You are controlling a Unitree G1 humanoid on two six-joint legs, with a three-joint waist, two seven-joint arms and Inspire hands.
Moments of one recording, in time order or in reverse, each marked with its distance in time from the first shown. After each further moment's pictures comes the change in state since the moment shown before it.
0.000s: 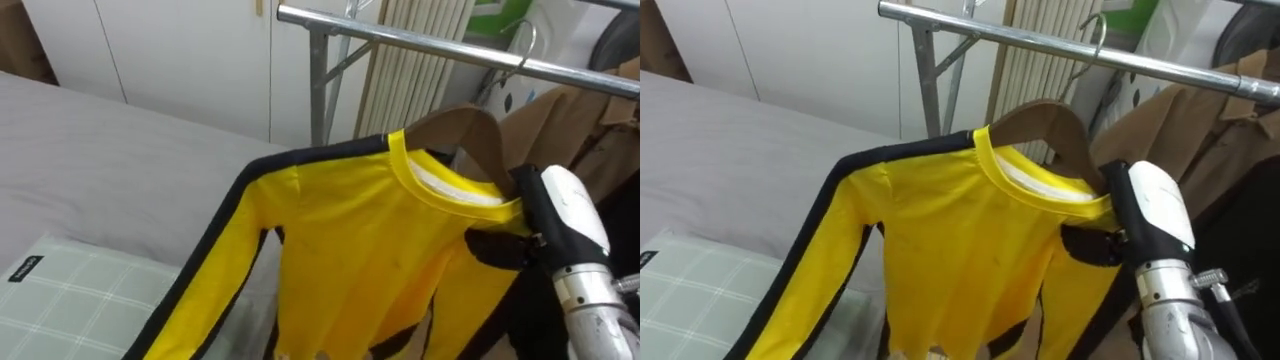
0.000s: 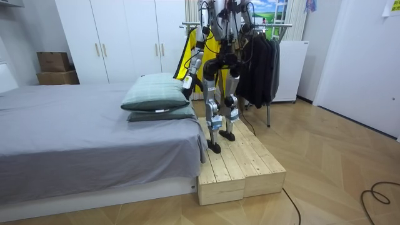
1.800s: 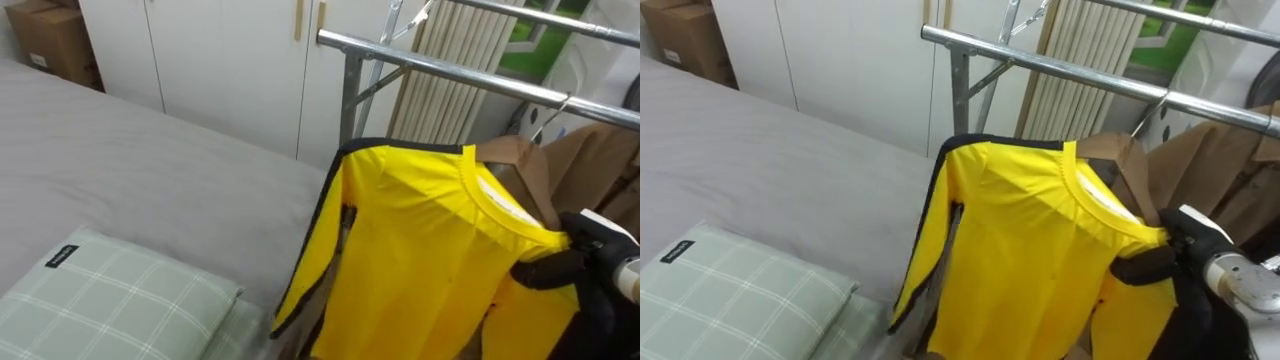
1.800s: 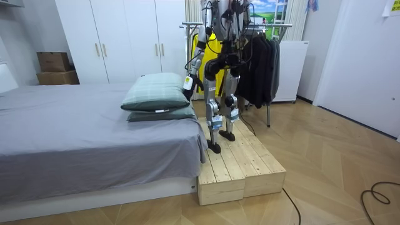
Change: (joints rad) left arm 0.004 0.060 0.037 -0.034 0.040 0.022 -0.138; right arm -0.302 -0.210 -0.071 0.593 0.254 0.134 0.511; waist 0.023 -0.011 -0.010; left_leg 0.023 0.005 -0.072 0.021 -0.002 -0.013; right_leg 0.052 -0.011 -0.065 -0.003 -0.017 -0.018
